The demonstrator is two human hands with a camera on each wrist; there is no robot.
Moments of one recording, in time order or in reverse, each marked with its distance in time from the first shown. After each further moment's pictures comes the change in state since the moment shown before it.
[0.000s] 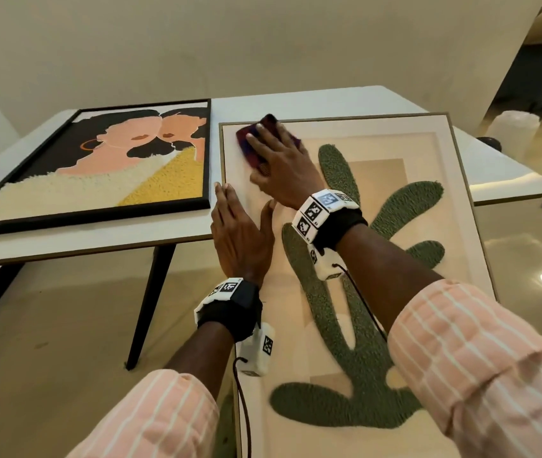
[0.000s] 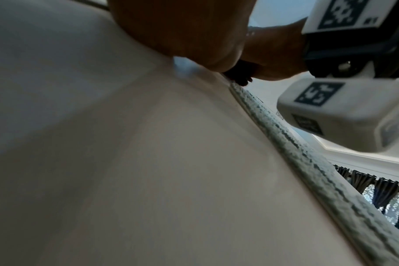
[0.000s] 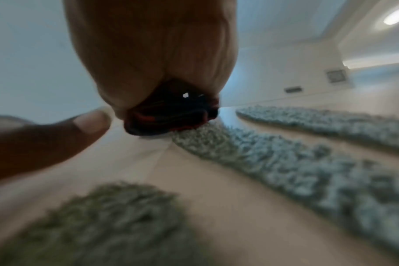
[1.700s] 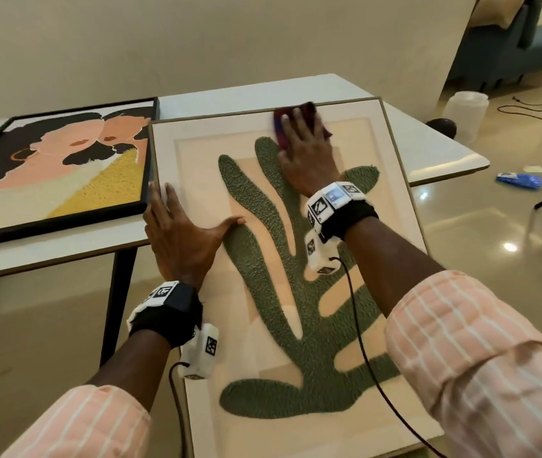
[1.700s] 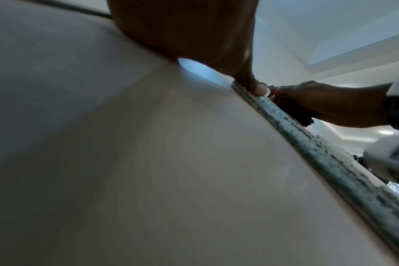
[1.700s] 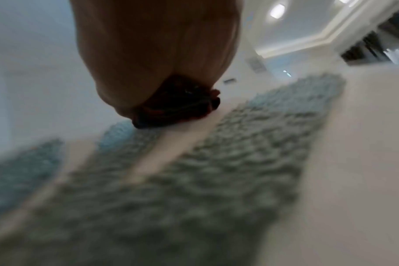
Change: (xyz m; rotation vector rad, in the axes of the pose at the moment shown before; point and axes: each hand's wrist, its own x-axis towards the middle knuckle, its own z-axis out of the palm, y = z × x) left_hand -0.001 0.002 -0.003 0.075 -0.043 0.069; right_hand -0.047 0.123 -0.033 -0.006 0.120 0.298
